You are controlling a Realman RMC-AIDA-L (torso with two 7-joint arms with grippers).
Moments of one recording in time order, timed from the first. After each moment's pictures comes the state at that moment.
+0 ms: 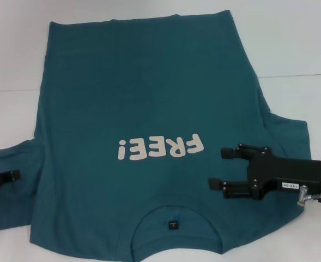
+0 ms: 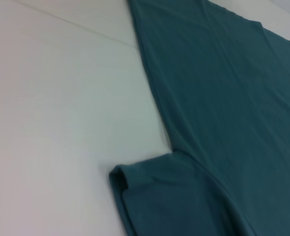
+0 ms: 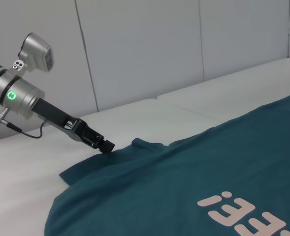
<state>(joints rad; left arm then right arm) -0.49 -2.07 0.47 0.75 2.35 1.15 -2.09 0.53 2.09 -0.57 -0.58 -2.08 -1.50 1.19</state>
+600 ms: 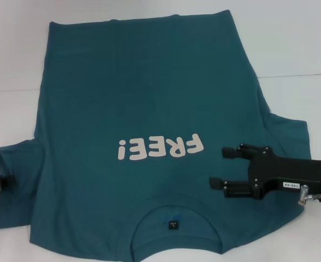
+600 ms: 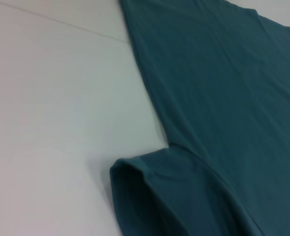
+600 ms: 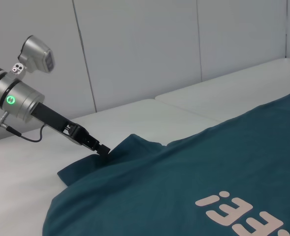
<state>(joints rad) -0.50 -2.07 0.49 0.73 2.35 1.13 -2.04 0.53 2.09 -0.56 -0.58 -2.08 -1.50 1.19</state>
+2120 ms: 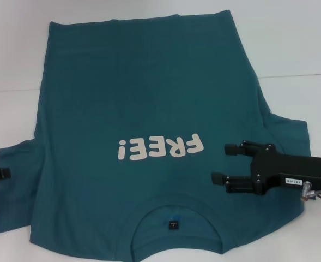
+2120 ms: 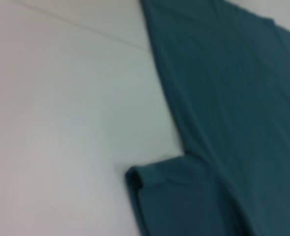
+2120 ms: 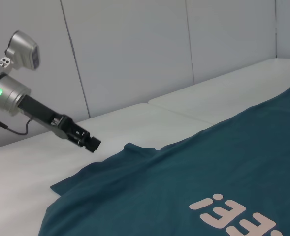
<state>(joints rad) -0.49 -2.05 0.51 0.84 2.41 1.22 -2.23 0.53 2.09 -0.56 -0.59 -2.07 -1.50 1.23</state>
